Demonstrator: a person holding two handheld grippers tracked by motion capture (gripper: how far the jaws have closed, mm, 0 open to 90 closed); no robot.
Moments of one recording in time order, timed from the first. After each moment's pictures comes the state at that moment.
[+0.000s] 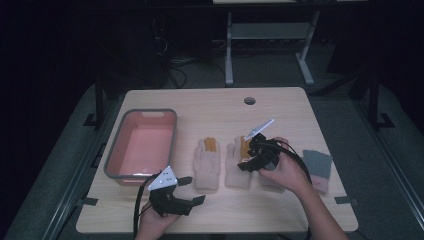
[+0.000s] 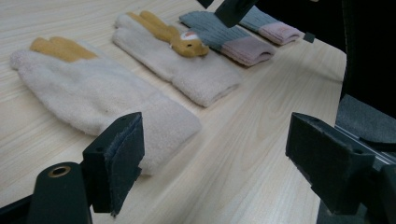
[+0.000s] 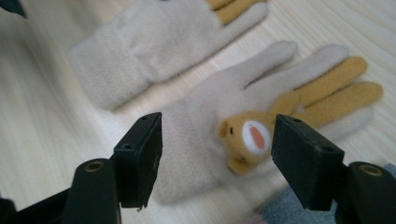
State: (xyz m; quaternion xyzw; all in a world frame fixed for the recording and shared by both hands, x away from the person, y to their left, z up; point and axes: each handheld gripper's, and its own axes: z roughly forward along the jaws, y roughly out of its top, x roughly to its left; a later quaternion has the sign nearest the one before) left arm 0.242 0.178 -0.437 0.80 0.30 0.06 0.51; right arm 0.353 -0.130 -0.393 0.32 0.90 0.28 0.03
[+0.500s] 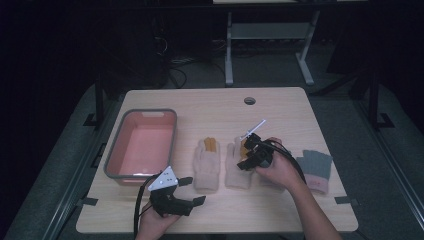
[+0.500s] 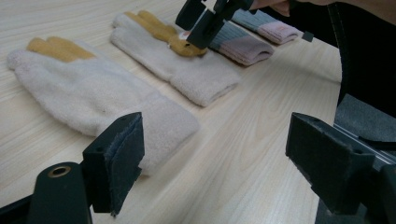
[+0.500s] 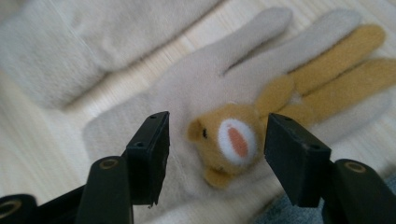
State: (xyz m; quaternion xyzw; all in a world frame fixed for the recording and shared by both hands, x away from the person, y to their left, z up) left arm 0.241 0.177 -0.437 0.80 0.30 0.05 0.51; right arm 0.375 -0.122 -0.424 0.34 0.91 0.24 0.02
